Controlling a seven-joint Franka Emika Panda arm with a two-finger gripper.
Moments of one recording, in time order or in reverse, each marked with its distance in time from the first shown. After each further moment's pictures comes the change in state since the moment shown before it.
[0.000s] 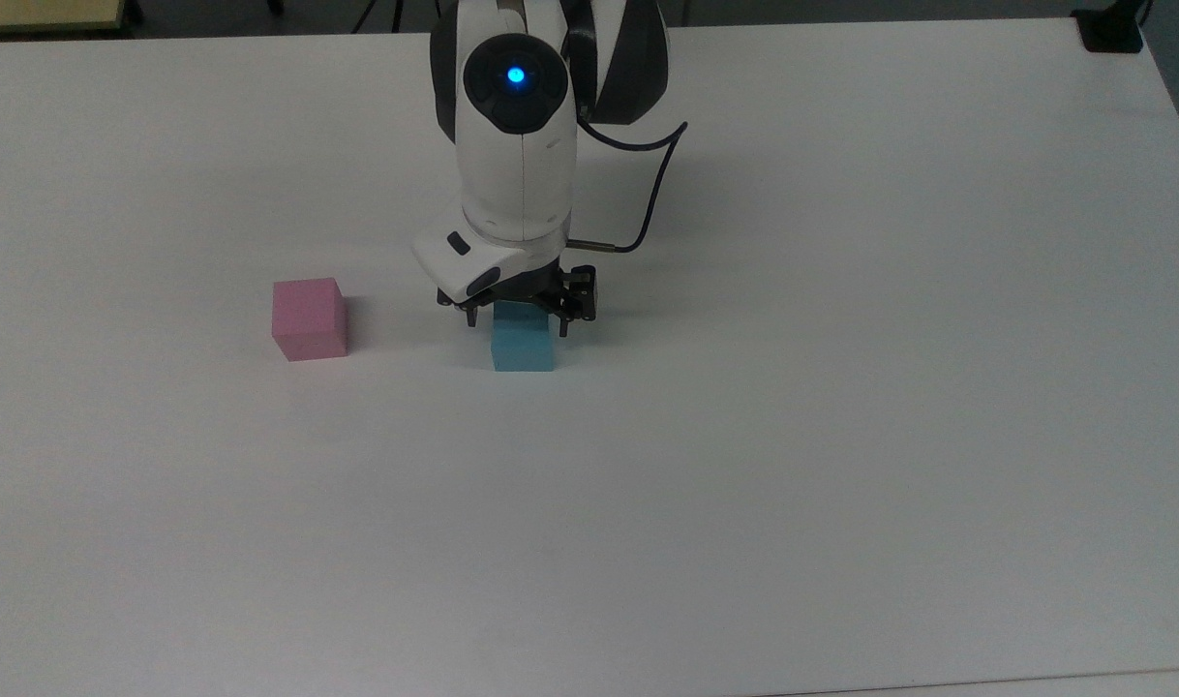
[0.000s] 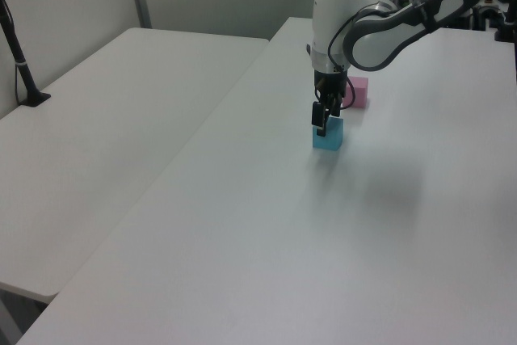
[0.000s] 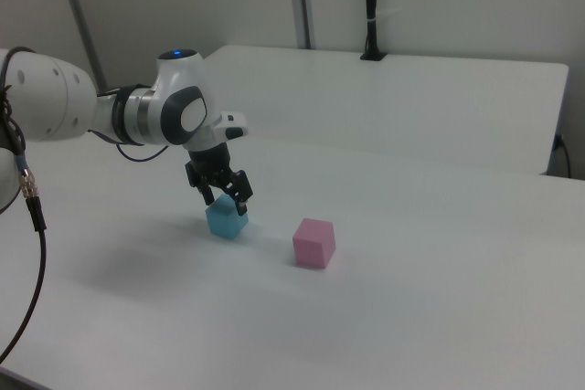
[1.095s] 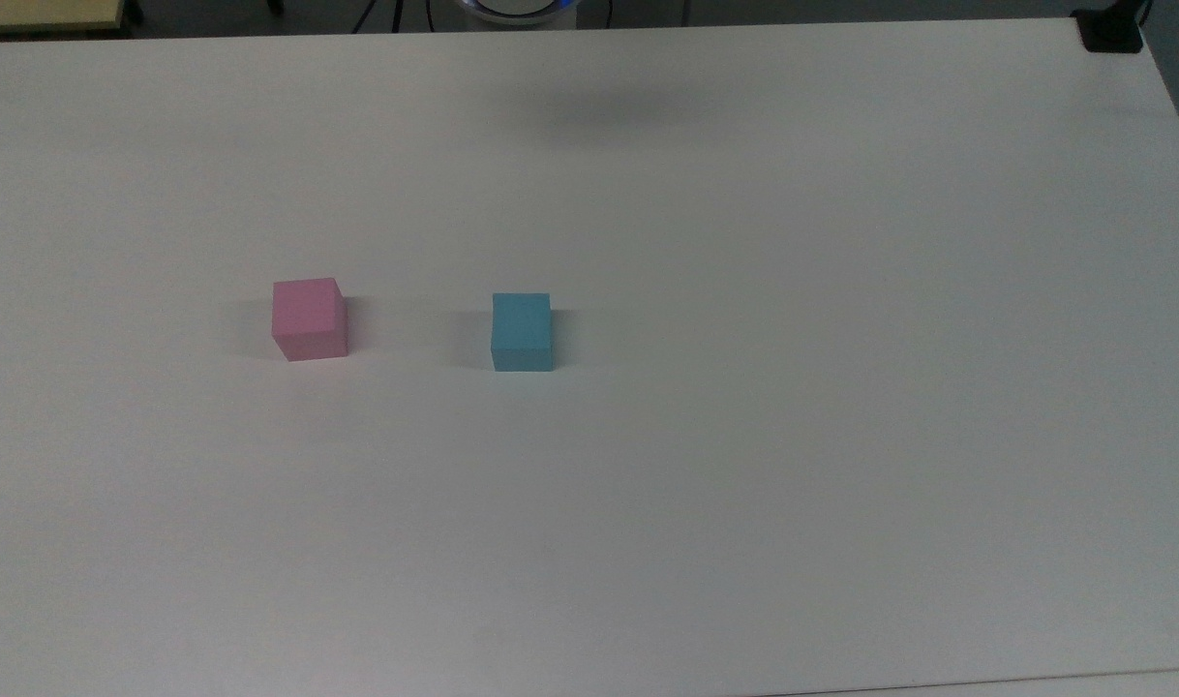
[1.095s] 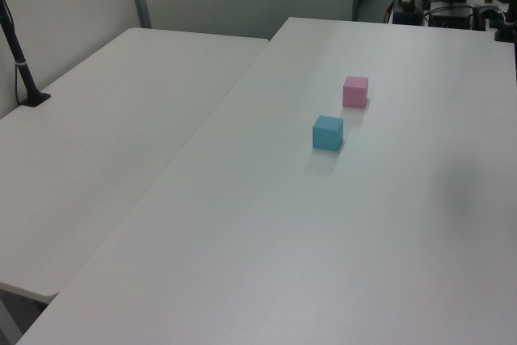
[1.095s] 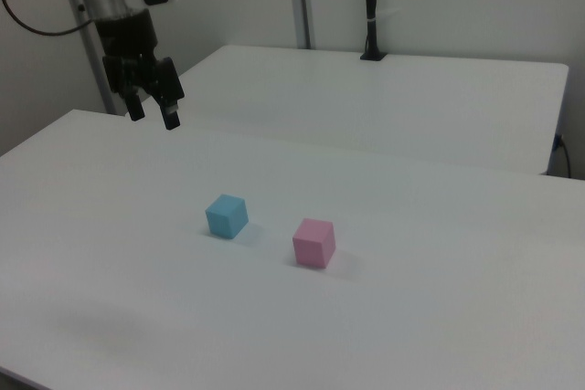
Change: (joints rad) arm -0.012 -0.534 -0.069 0.090 0.030 -0.719 -0.036
